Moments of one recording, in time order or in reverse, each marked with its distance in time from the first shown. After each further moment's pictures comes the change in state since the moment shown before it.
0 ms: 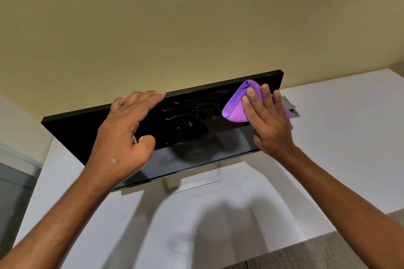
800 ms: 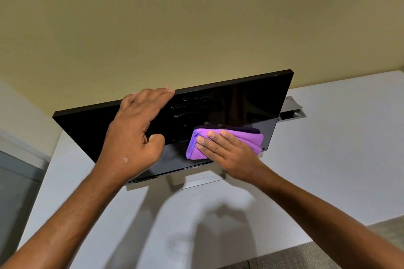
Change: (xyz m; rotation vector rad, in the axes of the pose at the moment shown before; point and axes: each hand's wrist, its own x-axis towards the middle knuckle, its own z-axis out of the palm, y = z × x) left_hand -0.002 -0.003 -0.001 0.109 -0.019 0.082; right_hand -0.034 -0.093 0.046 0.047 -0.188 -0.348
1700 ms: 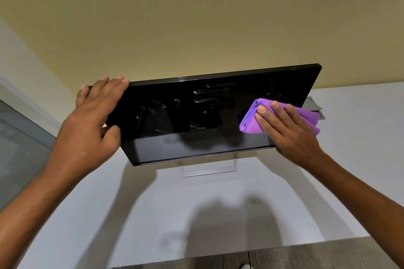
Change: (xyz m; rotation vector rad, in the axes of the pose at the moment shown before) left_hand -0.062 -0.064 -0.056 0.204 0.058 -0.141; right_hand -0.039 0.081 -0.051 -0.156 -0.052 0.059
